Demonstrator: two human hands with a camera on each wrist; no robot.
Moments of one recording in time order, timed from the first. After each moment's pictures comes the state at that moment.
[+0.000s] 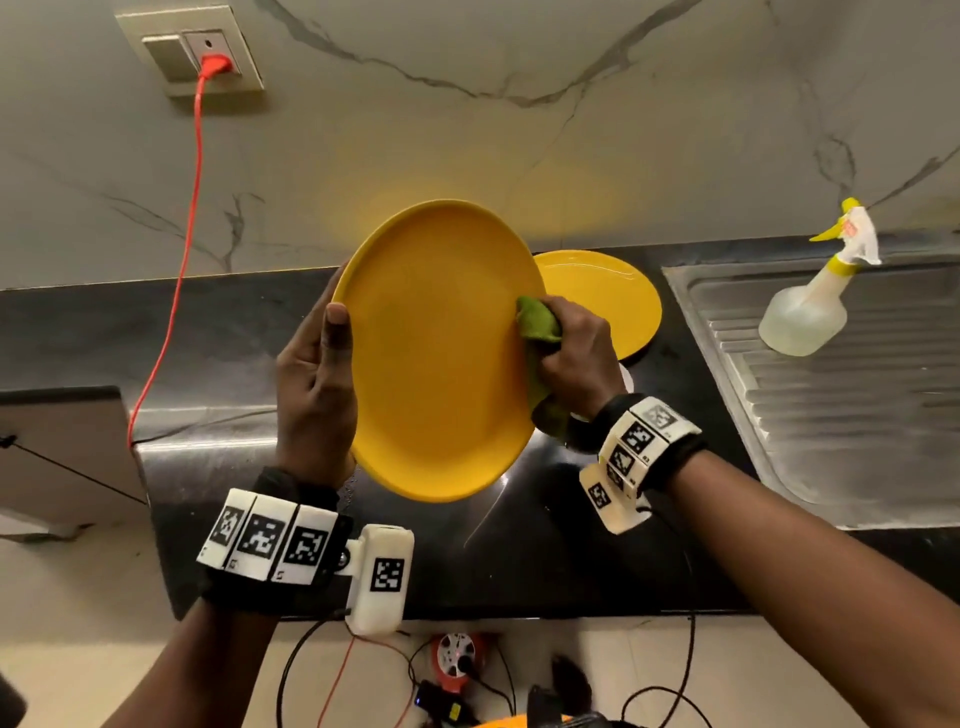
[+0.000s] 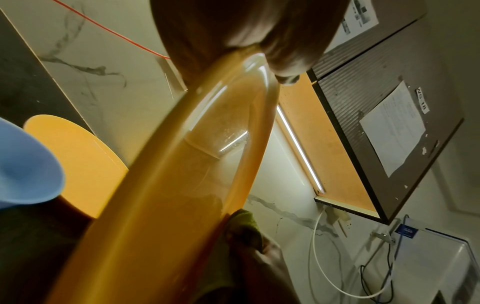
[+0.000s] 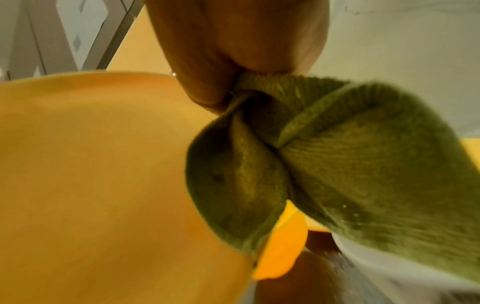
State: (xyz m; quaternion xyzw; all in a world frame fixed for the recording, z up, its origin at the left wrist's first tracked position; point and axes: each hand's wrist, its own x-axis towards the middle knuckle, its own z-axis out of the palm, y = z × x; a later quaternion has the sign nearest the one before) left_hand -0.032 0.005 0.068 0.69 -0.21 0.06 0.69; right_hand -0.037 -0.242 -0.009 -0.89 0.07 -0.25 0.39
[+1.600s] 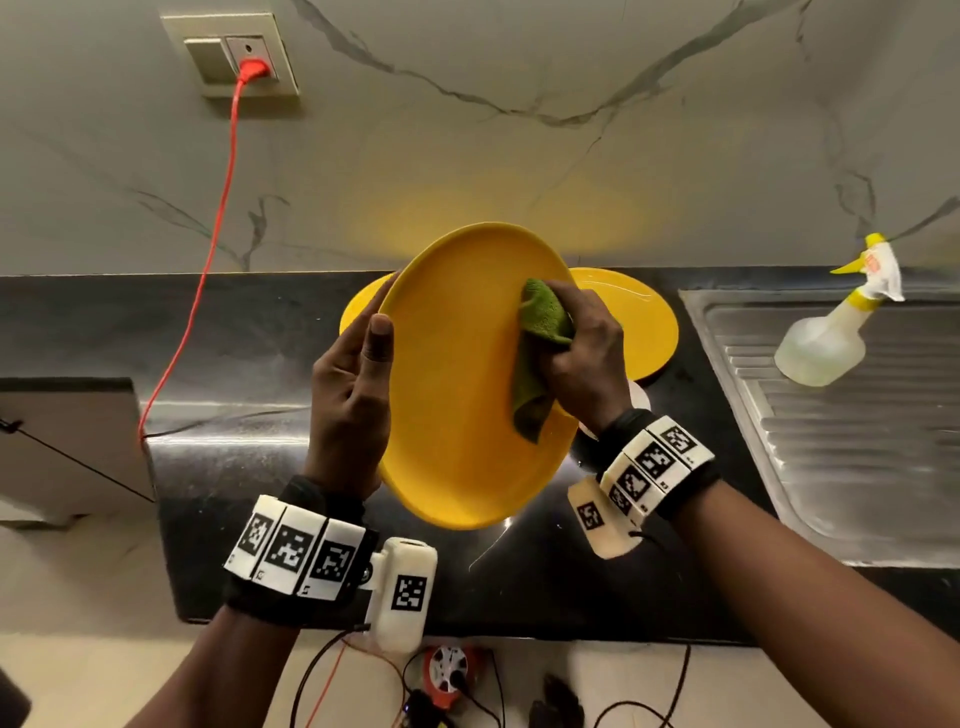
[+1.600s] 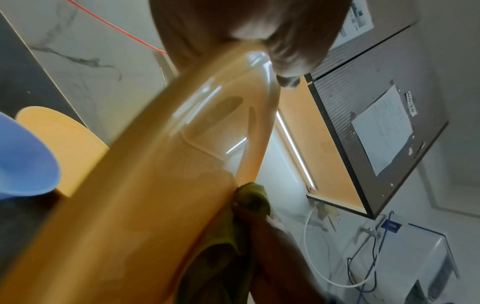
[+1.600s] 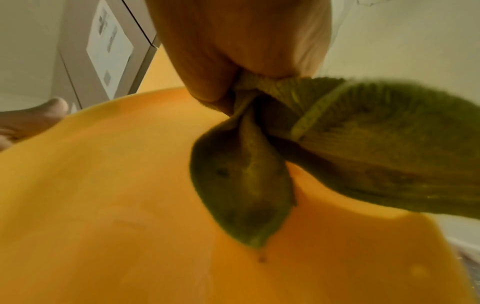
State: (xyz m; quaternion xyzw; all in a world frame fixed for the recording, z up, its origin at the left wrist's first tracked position) left_hand -0.036 0.001 0.071 0.66 -0.21 0.04 0.72; right_hand -0.032 -0.217 0.020 -0.84 0.05 -0.31 0.43
